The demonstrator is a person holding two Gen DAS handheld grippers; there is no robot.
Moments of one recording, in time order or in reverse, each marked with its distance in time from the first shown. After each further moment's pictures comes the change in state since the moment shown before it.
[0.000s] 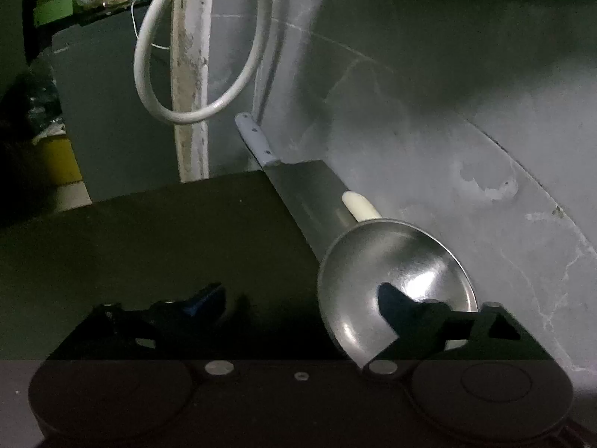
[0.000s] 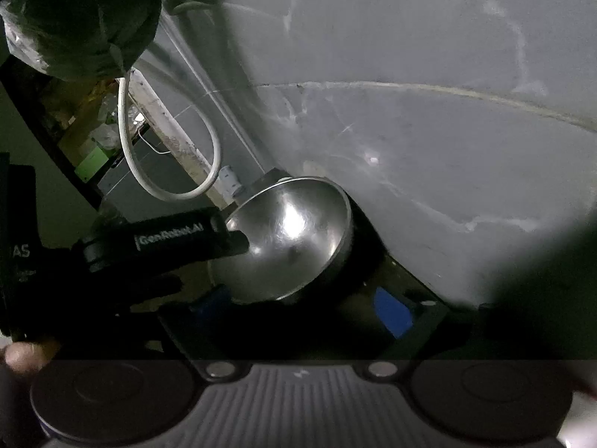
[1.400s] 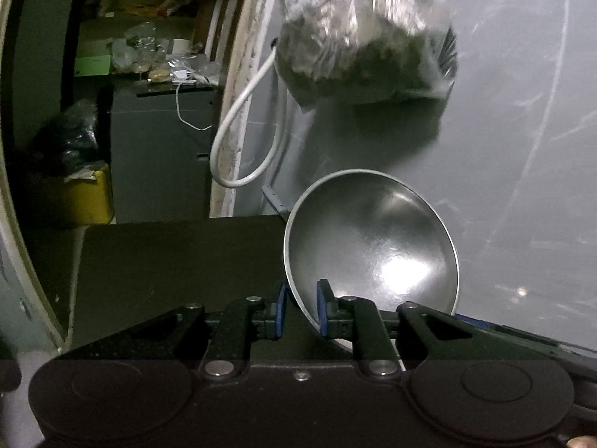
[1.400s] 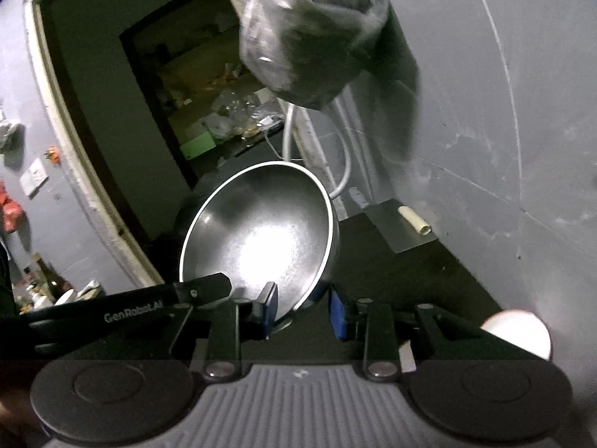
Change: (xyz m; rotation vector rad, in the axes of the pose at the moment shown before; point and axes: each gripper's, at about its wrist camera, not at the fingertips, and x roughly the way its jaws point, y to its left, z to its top) left arm -0.297 0.022 -0.126 -0.029 -0.277 -0.047; right arm -0.217 0.089 -0.065 -0.272 -0.083 0.223
